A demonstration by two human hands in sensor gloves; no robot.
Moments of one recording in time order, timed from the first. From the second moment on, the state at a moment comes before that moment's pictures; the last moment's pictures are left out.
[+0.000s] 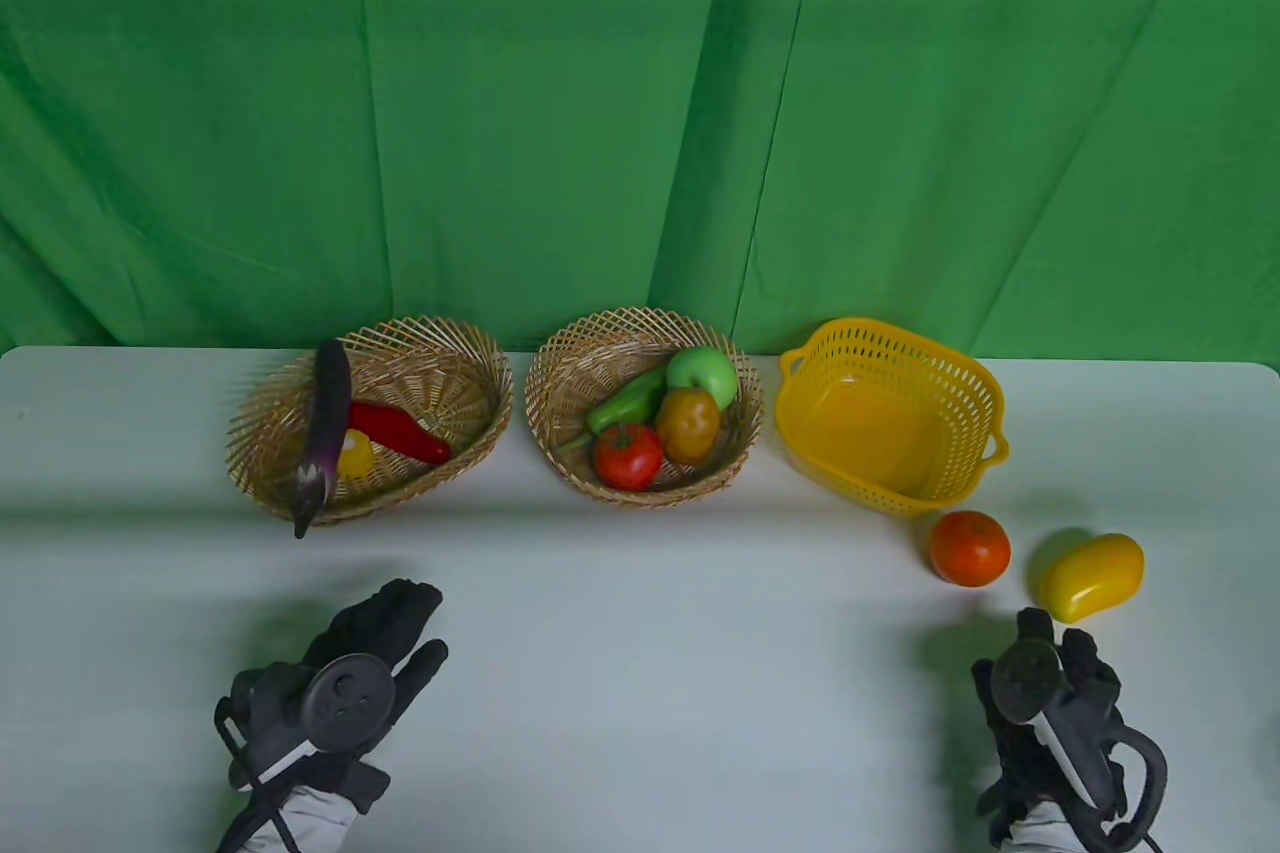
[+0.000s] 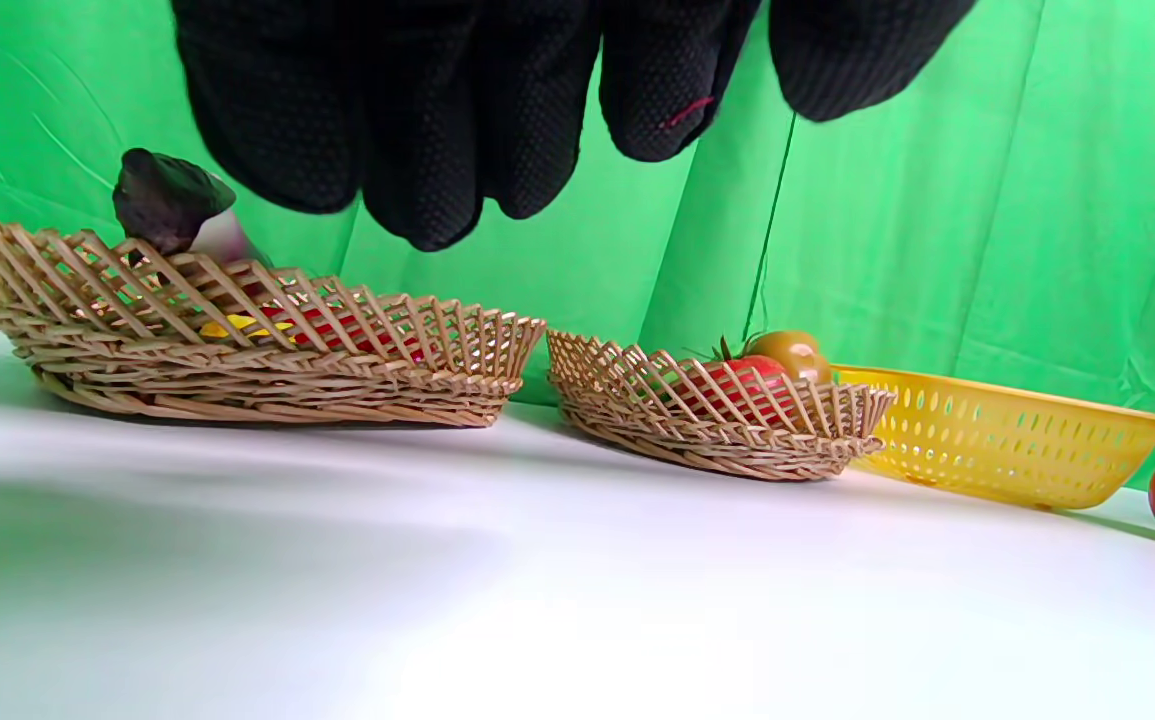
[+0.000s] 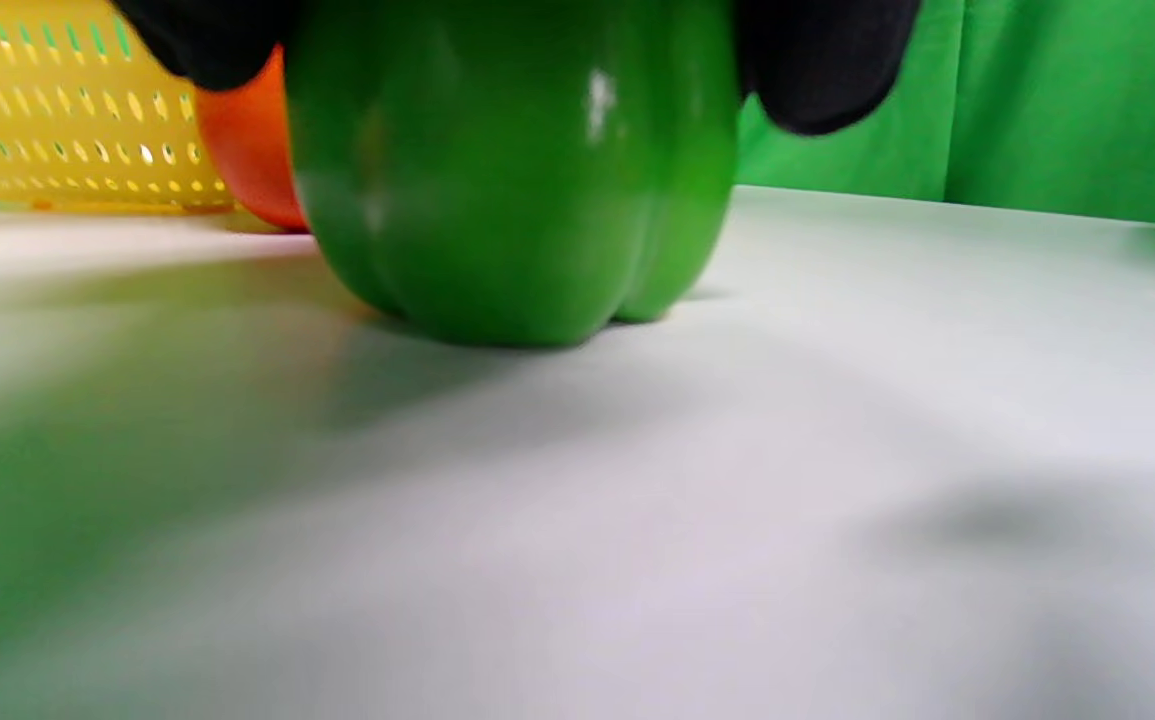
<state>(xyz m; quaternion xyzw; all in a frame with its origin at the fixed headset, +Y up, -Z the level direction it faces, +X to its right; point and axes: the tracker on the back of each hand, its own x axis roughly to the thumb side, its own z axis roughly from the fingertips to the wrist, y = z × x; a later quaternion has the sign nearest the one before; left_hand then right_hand) -0.250 -0.724 -0.263 0.06 -0.11 0.10 0.99 0.334 -0.752 -0.280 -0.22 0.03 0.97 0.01</state>
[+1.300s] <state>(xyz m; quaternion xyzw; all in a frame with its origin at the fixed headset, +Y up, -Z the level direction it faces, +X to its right) -0.251 -0.725 -0.263 0.06 -0.11 0.10 0.99 0.244 -0.653 -0.345 -0.05 0.06 1.00 -0.01</state>
